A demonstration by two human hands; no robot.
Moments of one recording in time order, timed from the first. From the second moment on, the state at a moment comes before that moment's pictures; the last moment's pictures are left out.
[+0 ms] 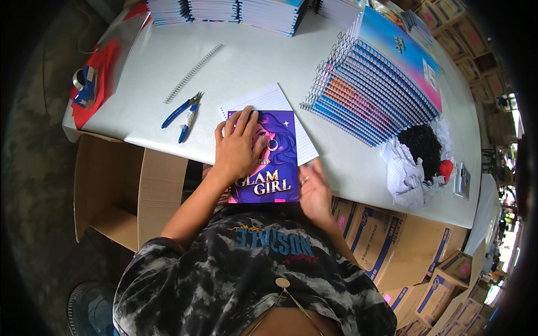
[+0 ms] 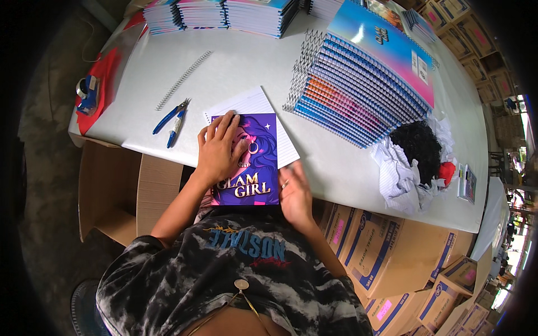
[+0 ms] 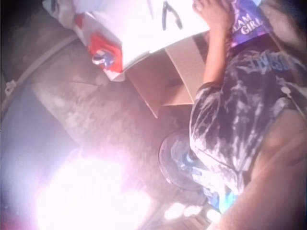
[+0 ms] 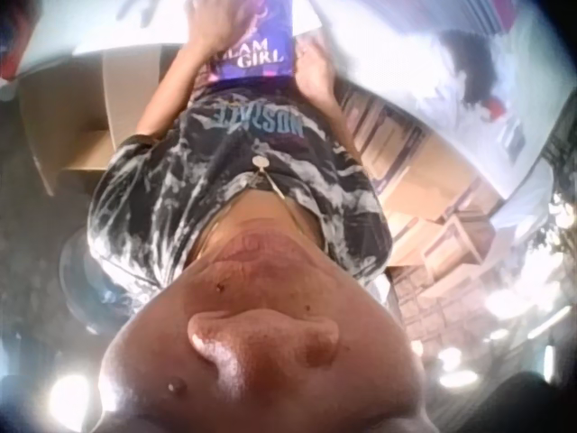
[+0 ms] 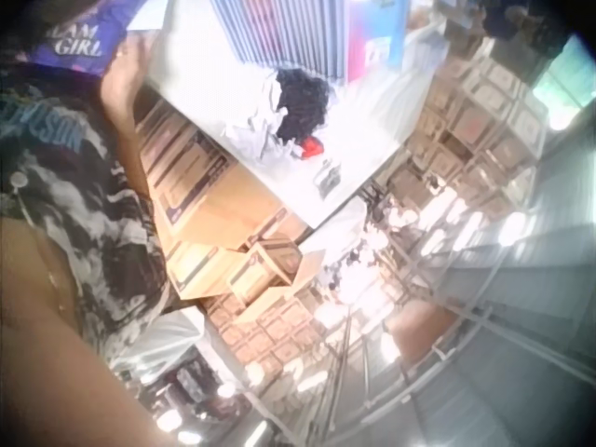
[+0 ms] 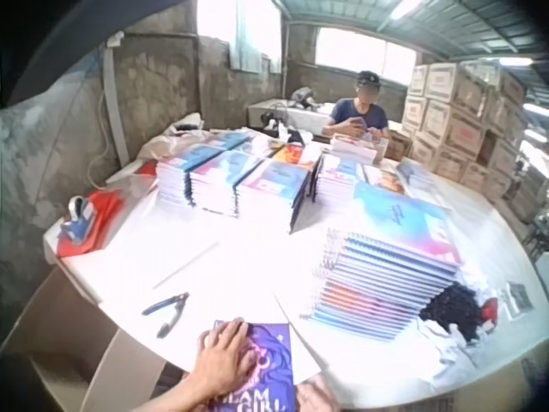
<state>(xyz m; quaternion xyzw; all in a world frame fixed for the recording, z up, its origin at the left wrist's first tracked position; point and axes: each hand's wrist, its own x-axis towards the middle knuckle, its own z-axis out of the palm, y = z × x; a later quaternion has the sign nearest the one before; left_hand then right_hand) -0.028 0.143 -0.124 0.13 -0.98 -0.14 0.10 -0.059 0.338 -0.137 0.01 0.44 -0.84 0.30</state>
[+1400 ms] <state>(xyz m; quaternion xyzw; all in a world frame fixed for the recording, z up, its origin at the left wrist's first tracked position) -0.012 0.088 -0.069 0.02 -0.76 -0.61 0.23 -0.140 0.317 -0.063 -0.34 0.58 -0.74 -0.02</state>
